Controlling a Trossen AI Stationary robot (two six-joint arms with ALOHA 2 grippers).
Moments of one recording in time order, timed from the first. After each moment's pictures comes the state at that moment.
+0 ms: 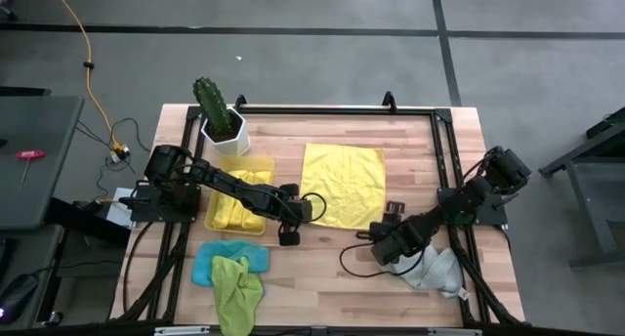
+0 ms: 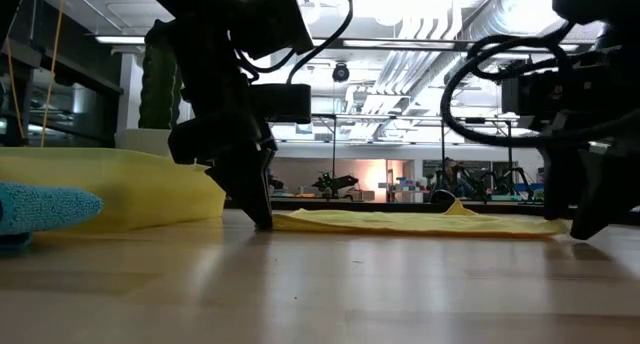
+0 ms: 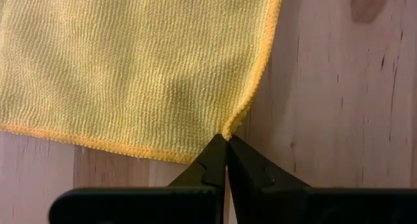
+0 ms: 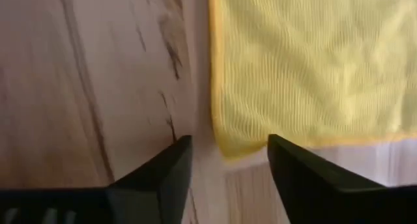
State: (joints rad) left arm -0.05 1.87 1.06 -0.39 -0.16 -0.17; right arm 0.55 1.65 0.84 -0.70 0.38 0.61
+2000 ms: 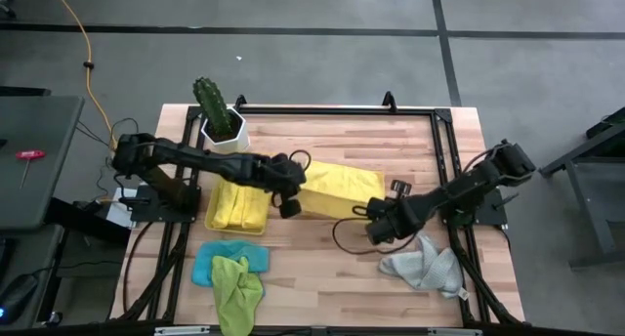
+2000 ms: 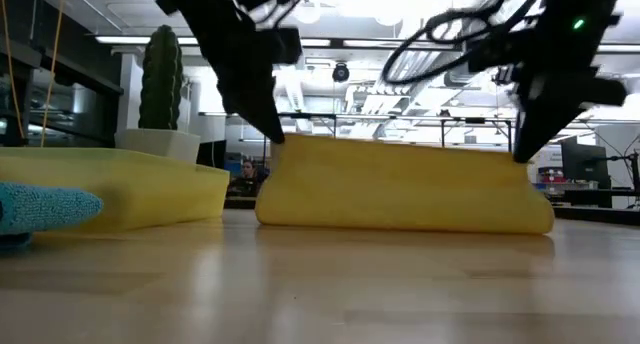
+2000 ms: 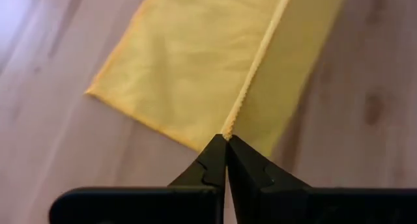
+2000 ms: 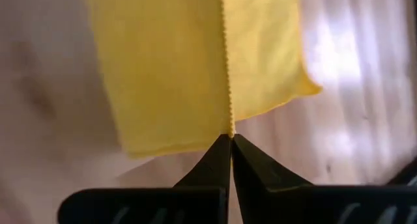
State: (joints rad) left arm 0.14 1.60 1.06 -0.47 -0.14 -0.22; right arm 0.39 1.58 1.01 -1.07 0.47 0.70
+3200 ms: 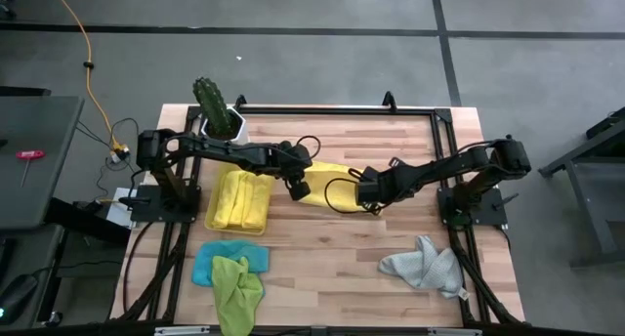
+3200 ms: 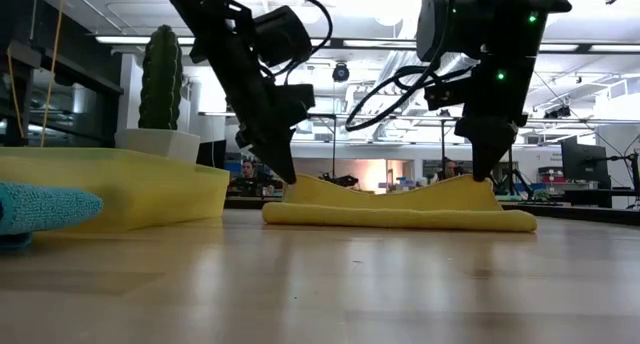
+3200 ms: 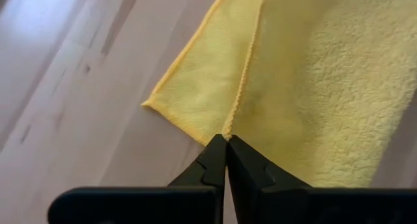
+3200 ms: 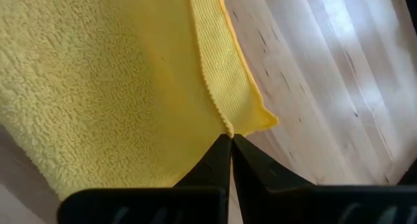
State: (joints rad) left arm 0.30 1.75 1.06 -0.34 -0.18 -0.15; right arm 0.08 1.58 0.95 -0.91 0.46 0.63
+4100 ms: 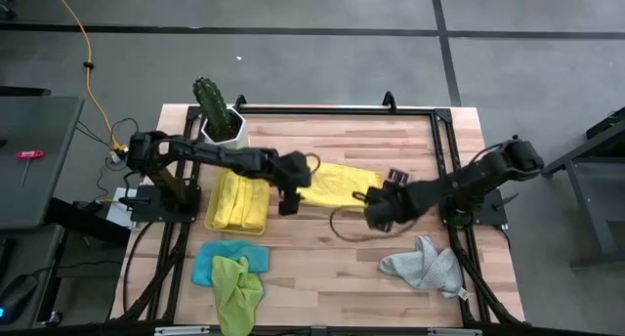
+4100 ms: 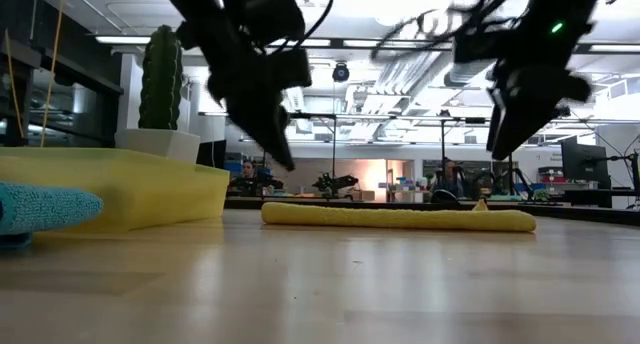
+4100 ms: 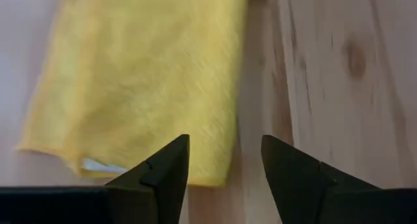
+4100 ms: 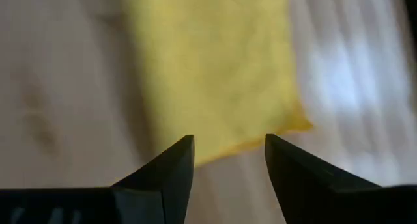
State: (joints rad) left arm 0.22 1.69 1.03 -0.37 0.09 0.11; right arm 0.32 1.48 0.95 -0.92 0.49 0.56
